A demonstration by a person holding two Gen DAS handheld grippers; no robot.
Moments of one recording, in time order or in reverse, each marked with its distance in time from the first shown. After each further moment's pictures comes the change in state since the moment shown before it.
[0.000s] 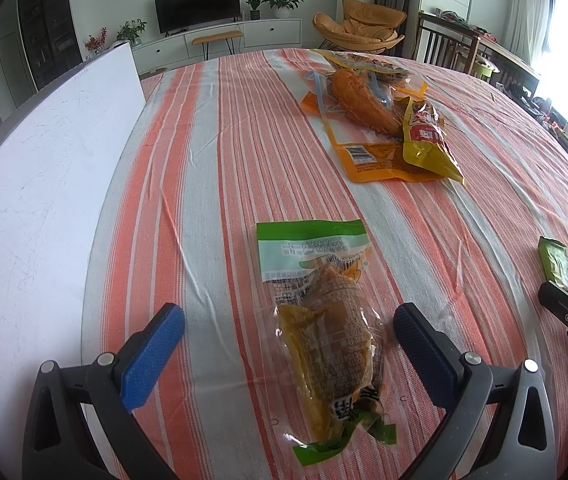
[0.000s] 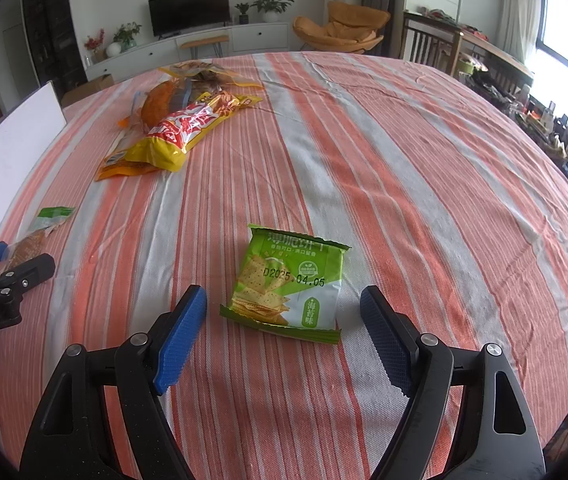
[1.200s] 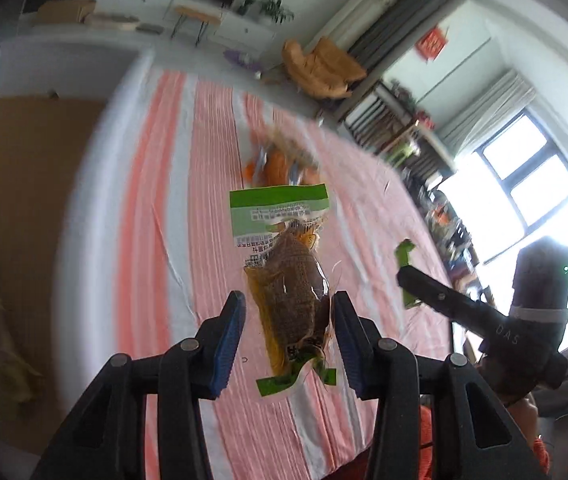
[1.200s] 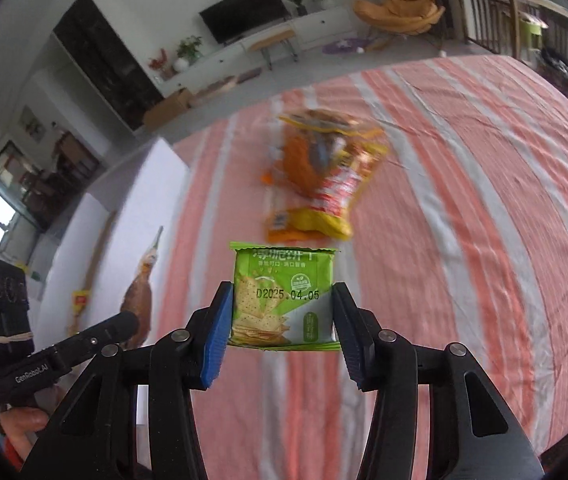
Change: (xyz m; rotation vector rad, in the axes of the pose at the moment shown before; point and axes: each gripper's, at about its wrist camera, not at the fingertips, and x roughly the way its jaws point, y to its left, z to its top) left arm -0.154 0.095 0.028 -0.322 -0.053 -0.510; right arm -0.090 0.056 0.081 0.082 0.057 0.447
